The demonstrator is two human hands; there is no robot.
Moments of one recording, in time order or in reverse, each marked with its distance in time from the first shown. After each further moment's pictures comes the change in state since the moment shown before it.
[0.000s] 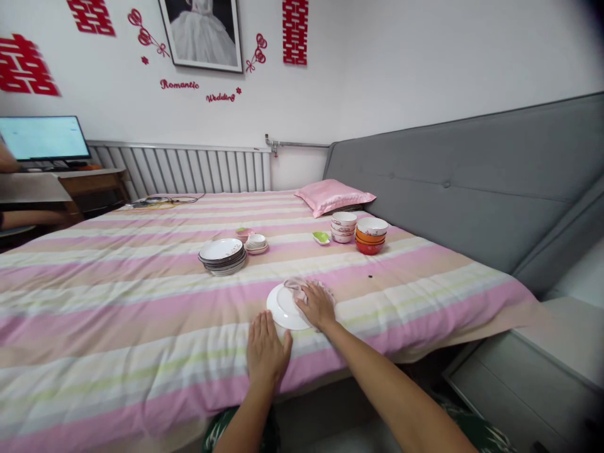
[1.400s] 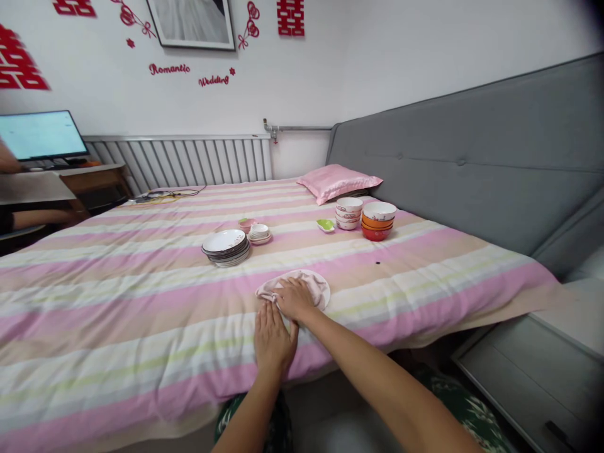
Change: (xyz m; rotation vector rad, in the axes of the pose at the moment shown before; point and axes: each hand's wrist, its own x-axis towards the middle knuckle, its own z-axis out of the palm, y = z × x) left_hand 0.002 0.003 0.003 -0.057 -0.061 -0.010; right_hand 0.005 -0.074 0.012 -0.035 -0.197 -0.206
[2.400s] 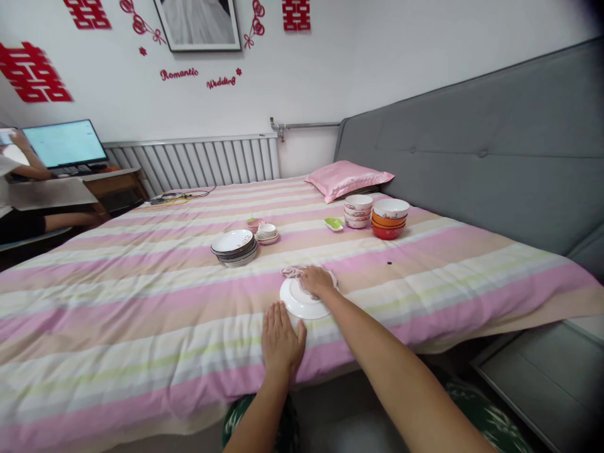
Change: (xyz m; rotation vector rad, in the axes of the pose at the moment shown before) left_hand -0.001 0.003 -0.008 0.052 -0.012 0.004; right_hand 0.040 0.054 -0.021 -0.048 -0.107 0.188
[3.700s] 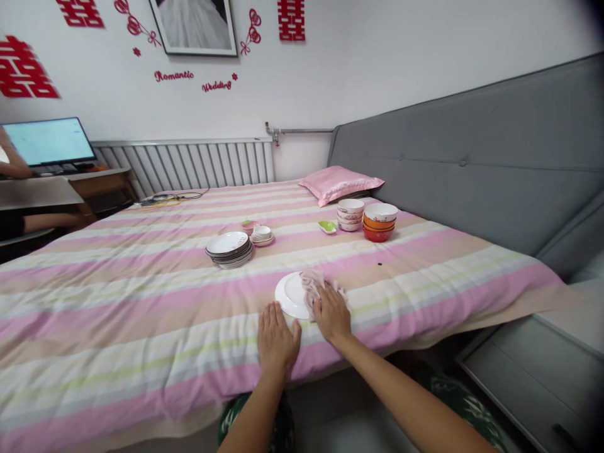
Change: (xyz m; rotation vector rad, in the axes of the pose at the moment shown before) left_hand 0.000 0.000 -0.004 -0.009 -0.006 -0.007; right_hand -0.108 0.012 0.027 0.008 0.431 0.095
